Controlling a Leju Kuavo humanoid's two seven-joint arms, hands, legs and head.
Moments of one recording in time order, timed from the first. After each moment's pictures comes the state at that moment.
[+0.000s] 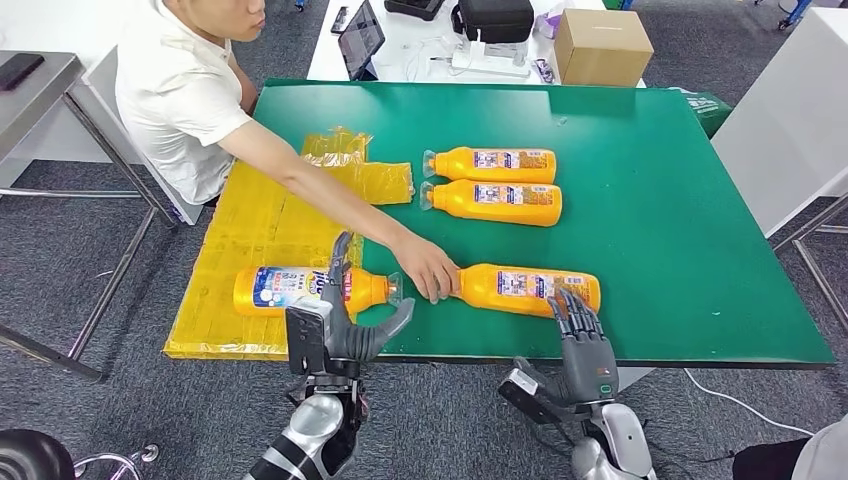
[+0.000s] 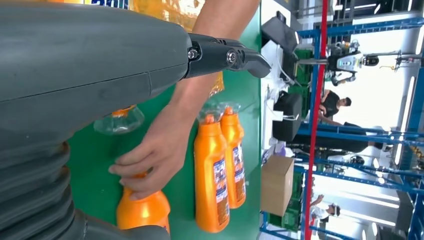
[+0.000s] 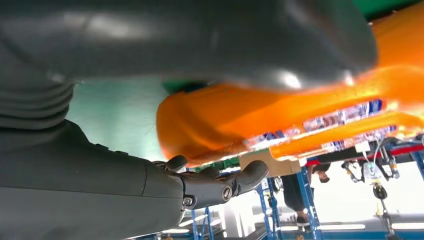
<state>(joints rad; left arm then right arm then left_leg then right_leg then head) -0.23 -0.28 -0.54 -1.12 0.13 0.55 -0.54 -0.08 0.00 -0.02 -0.96 1.13 -0.70 -0.53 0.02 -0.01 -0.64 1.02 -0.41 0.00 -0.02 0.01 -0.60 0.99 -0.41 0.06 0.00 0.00</state>
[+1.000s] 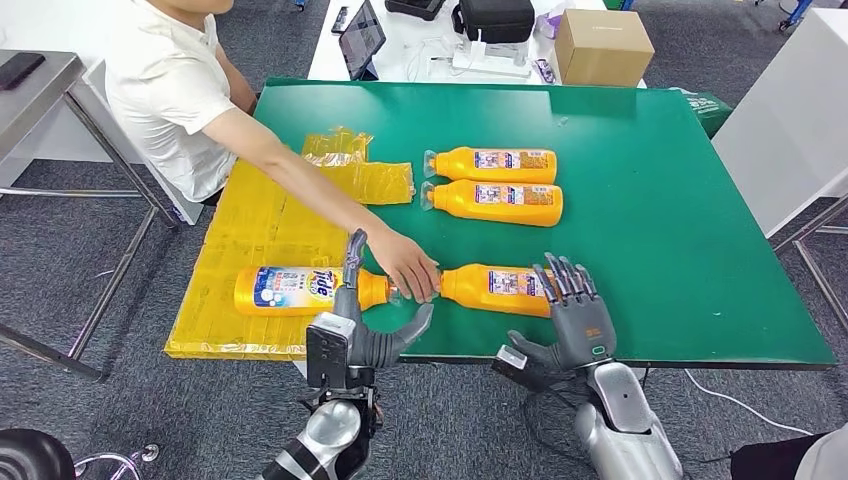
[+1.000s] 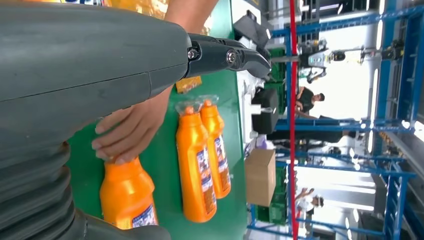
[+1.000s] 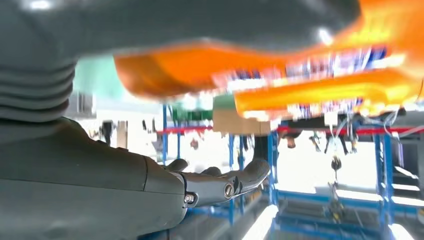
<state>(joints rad) -0.25 -0.28 -0.66 -1.12 0.13 0.63 -0.61 -0.19 -0.07 0.06 -0.99 1.38 -0.70 -0.41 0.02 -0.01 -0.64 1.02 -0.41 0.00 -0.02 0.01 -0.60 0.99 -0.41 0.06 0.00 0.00</state>
